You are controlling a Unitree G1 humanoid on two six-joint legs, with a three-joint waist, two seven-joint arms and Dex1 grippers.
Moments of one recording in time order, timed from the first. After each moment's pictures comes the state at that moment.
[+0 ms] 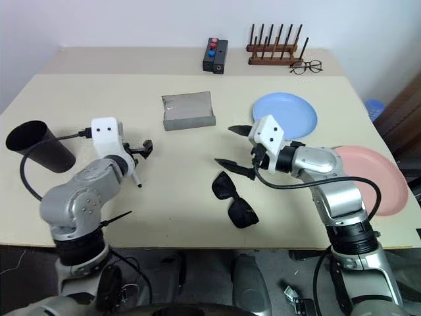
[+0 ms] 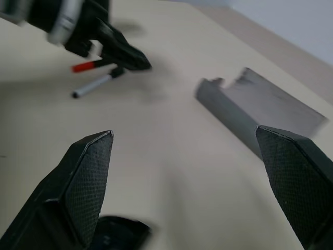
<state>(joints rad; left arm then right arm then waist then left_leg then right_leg) -0.47 0.05 0.26 -0.52 -0.28 1.38 0.28 -0.41 -0.59 0.09 -0.30 0.36 0.40 0.90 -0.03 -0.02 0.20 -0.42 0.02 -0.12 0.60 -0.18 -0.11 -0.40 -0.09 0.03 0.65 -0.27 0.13</state>
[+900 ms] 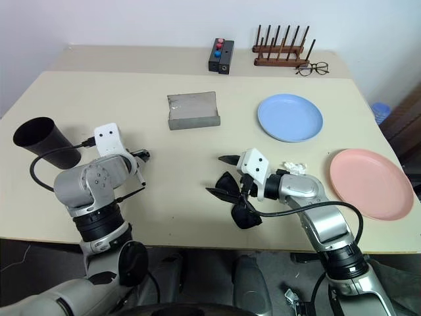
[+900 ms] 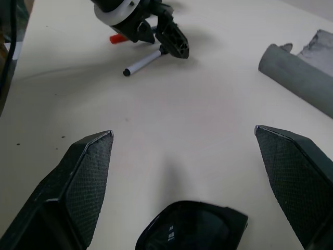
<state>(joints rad) -0.65 -0.05 0.43 -0.33 -0.07 1.51 0.27 -0.24 -0.56 0.15 -0.30 0.33 0.35 0.88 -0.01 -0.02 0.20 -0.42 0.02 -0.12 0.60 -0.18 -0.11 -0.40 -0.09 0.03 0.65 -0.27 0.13</state>
